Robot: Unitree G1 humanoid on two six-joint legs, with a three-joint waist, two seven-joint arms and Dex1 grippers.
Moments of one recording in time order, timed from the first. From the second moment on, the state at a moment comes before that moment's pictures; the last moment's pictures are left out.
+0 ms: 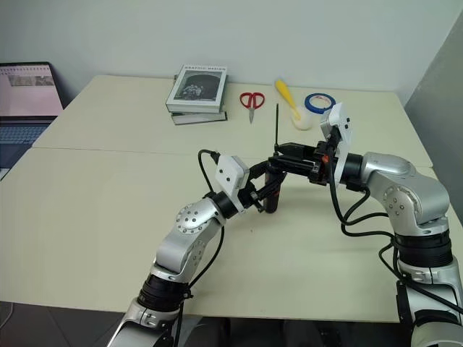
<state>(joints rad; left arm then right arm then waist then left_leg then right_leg) -0.43 0.08 -0.23 -0.11 -0.18 0.21 -0.52 -0.67 -0.62 -0.03 -0.19 0.72 0.79 0.88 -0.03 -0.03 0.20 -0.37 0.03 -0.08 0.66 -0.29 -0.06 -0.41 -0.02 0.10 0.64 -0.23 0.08</state>
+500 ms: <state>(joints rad) -0.43 0.08 -0.23 -0.11 -0.18 0.21 -0.52 -0.71 -0.61 -0.09 -0.19 0.77 0.82 0.85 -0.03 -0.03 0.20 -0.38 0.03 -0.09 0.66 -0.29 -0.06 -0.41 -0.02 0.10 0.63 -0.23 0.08</state>
